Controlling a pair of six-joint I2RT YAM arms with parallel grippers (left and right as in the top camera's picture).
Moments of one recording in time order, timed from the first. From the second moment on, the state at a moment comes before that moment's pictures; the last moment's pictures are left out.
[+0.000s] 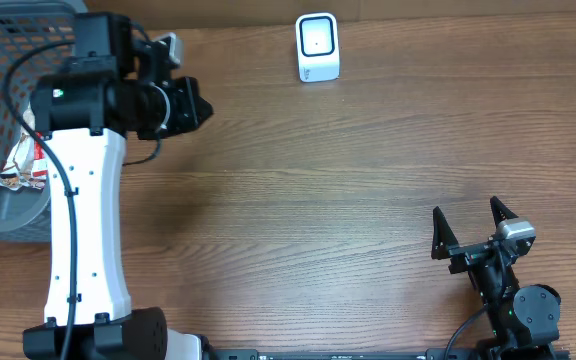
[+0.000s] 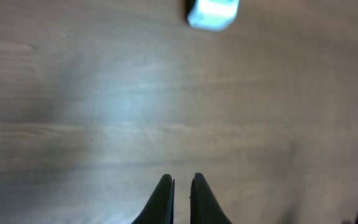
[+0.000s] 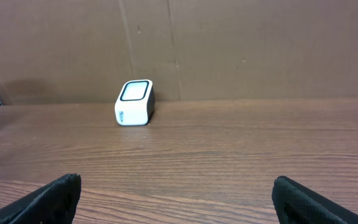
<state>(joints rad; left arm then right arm) 0.08 1.63 1.89 -1.32 0.41 -0.18 0.16 0.01 0.02 -0.03 -0.06 0.12</state>
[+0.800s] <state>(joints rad) 0.63 1.63 2.00 -1.02 0.41 -0.37 0.16 0.01 0.02 -0.03 -0.06 0.12</state>
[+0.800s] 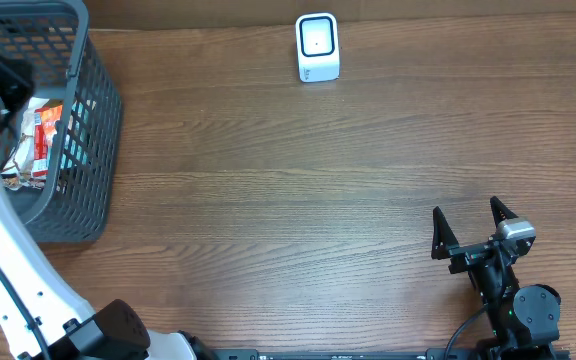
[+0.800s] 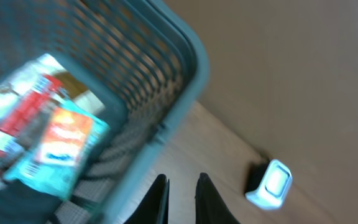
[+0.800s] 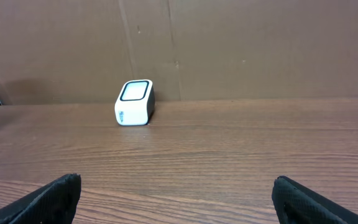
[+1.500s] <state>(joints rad) 0.82 1.82 2.01 -0.95 0.35 -0.01 0.16 0.01 0.02 -0.03 -0.06 0.12</state>
